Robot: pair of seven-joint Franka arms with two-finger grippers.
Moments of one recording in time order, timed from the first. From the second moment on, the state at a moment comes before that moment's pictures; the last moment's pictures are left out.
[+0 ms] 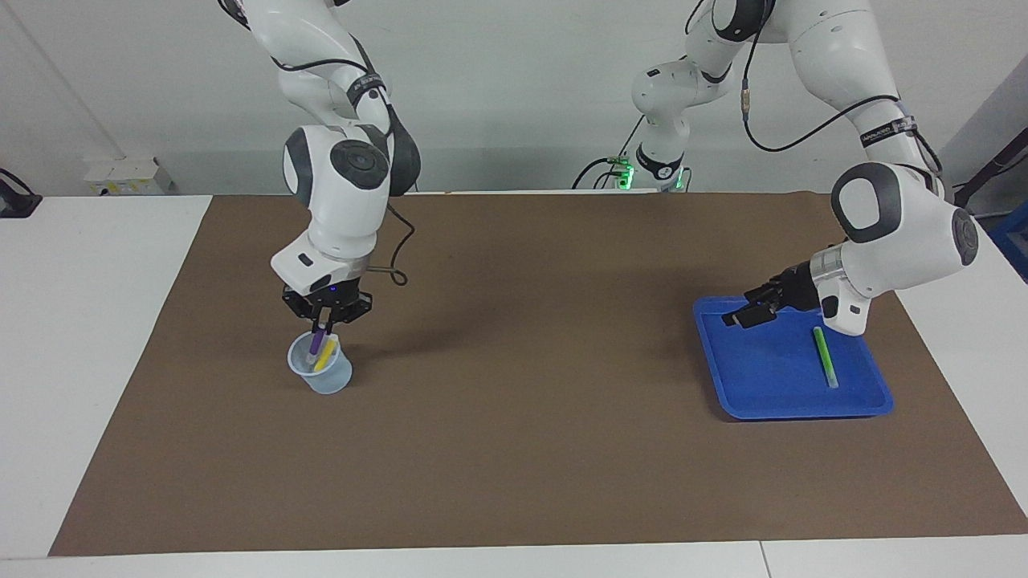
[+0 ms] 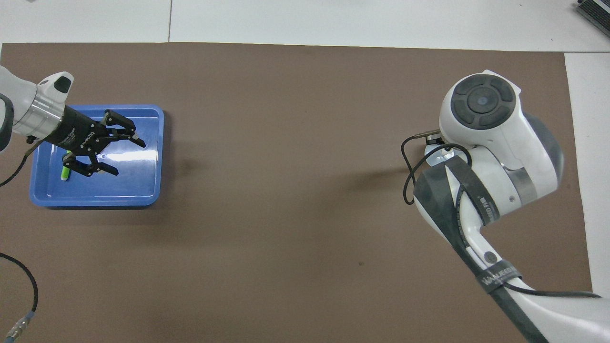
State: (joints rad) left arm 0.26 0.36 -0.22 -1.61 -0.38 1.63 -0.53; right arm -0.05 0.21 0.32 -1.74 -0.47 1.90 0.35
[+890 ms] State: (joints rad) left arm 0.23 0.34 -0.23 -1.62 -0.75 1.54 -1.14; right arm -0.06 0.06 0.32 -1.49 -0.03 1.69 0.31
